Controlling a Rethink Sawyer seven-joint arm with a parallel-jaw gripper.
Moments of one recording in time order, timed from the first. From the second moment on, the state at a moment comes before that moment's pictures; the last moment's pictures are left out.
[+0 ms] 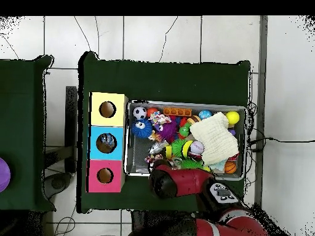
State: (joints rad) arm -0.41 -0.46 0.09 1.93 -0.49 -0.03 1.75
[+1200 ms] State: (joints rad) arm -0.71 -0.87 0.37 2.09 -0.42 0.36 1.75
